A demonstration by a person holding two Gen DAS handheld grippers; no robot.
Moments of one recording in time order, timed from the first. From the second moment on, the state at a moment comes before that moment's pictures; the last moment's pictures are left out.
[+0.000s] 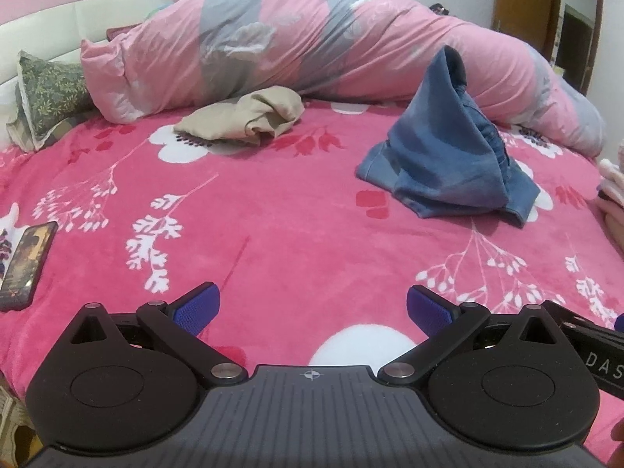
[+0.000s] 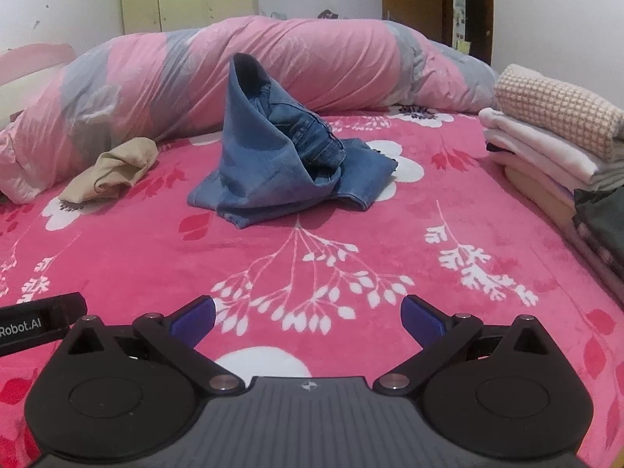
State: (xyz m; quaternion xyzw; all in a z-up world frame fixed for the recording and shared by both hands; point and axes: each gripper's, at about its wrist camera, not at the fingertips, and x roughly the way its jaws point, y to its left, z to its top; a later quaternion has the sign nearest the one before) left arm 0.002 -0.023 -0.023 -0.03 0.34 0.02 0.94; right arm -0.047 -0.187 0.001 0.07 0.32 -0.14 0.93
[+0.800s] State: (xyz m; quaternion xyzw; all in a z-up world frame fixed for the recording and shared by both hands) left arm -0.009 -0.016 -0.006 -0.02 0.32 0.00 0.95; right arm -0.055 -0.177 0.019 0.07 0.29 -0.12 0.95
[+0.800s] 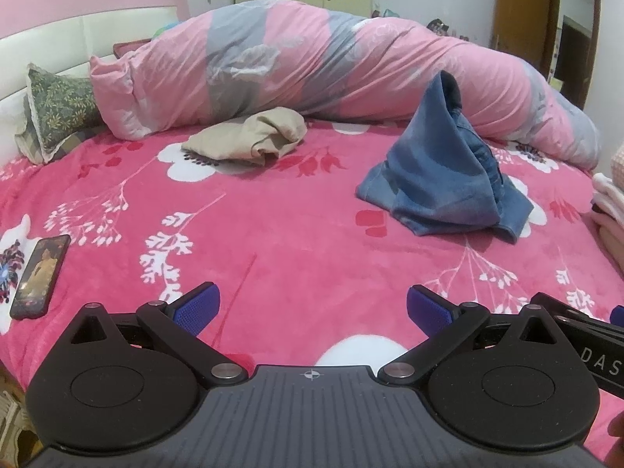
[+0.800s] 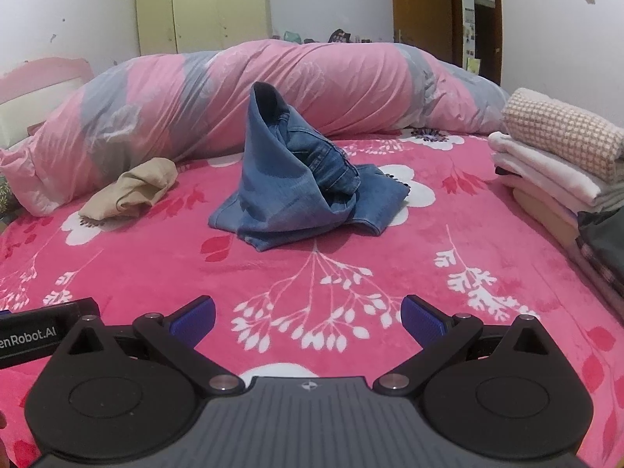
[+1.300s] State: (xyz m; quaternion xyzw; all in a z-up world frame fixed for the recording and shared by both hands) left arm -0.006 -0.014 -0.005 -0.01 0.33 0.00 0.95; right arm -0.050 -0.177 0.017 0.08 0.29 -0.12 0.95
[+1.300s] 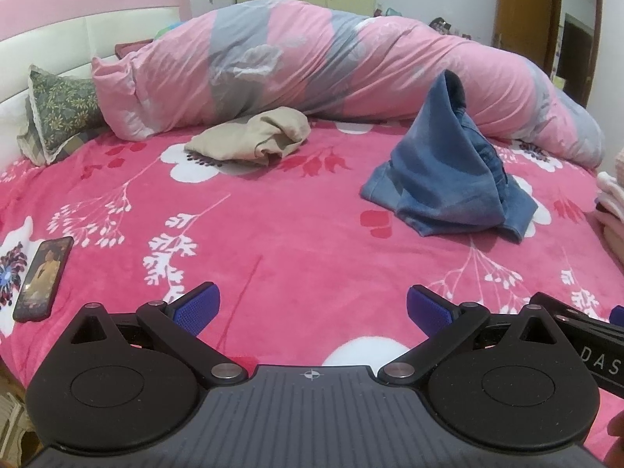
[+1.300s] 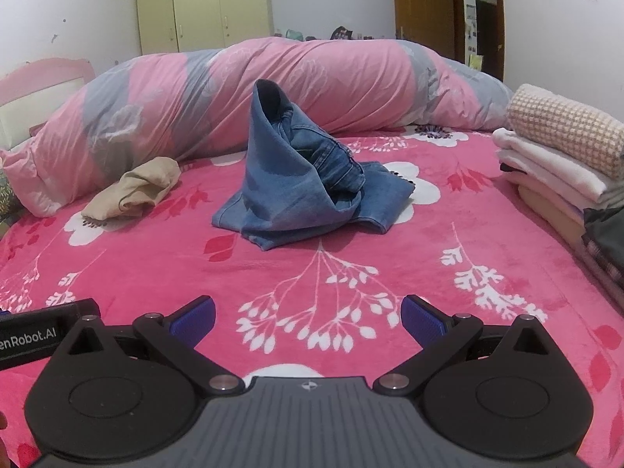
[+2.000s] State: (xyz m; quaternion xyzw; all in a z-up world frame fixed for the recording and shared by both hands) left arm 0.019 -0.028 -0.003 -0.02 0.29 -0.02 0.96; right arm -0.015 -0.192 0.012 0.09 0.29 -0.11 0.95
